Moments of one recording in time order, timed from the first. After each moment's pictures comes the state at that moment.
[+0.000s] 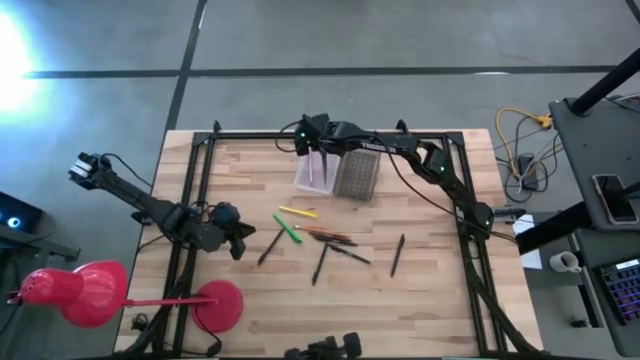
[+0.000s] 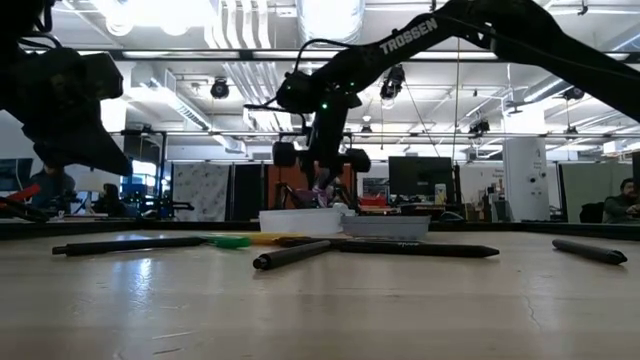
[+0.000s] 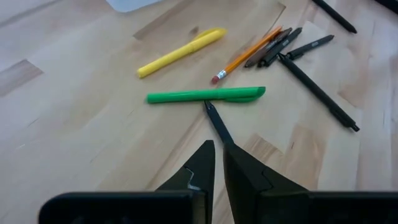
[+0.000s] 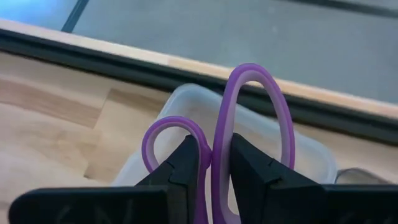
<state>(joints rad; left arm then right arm) -0.47 0.69 0.29 -0.39 -0.57 -0.92 -0.41 2.37 2.08 -0.74 0.49 0.80</state>
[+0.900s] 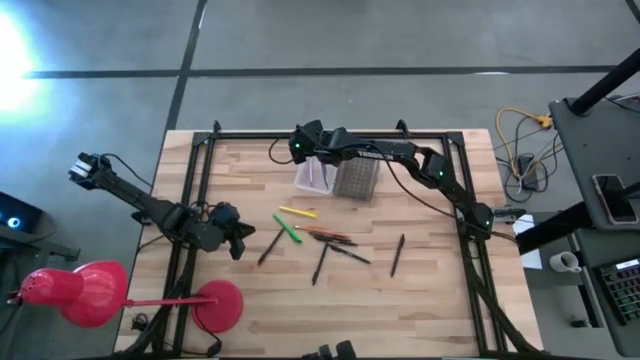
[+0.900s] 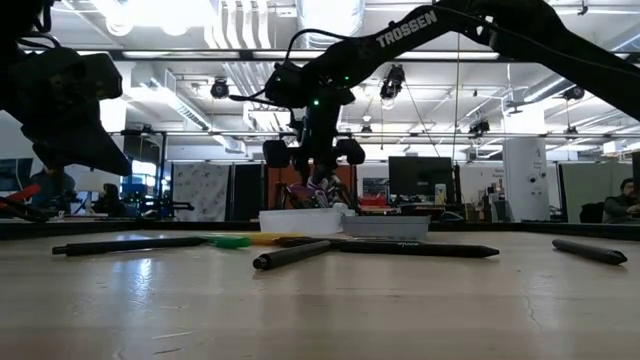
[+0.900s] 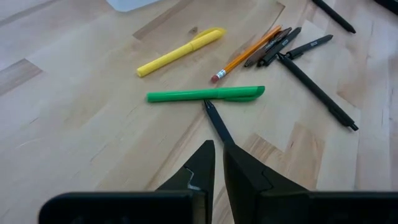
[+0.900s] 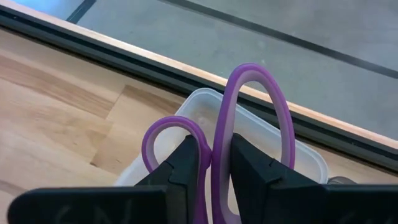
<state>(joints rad) -0.47 0.68 0.29 -0.39 -0.57 -0.92 -0.34 2.37 2.07 -0.72 0.61 0.70</state>
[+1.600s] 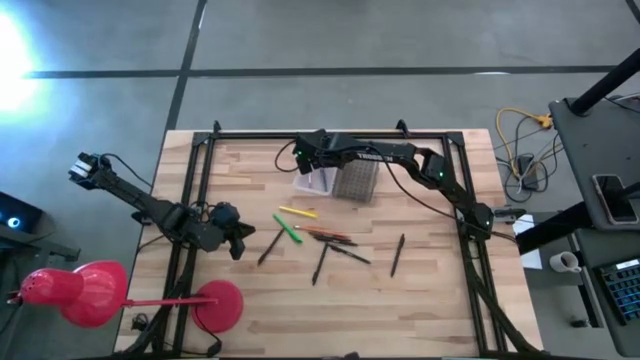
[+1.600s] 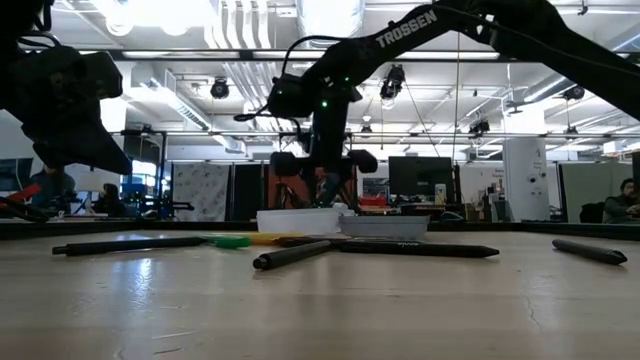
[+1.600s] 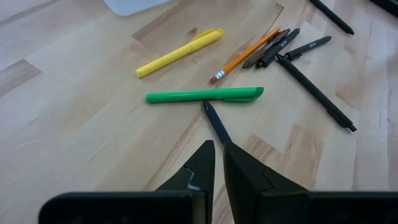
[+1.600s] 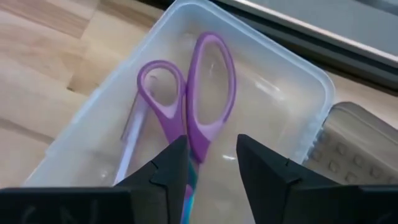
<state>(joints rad) -0.47 0.68 0.29 -0.39 -0.57 -0.92 -0.33 2.37 2.05 -0.91 0.46 0.83</state>
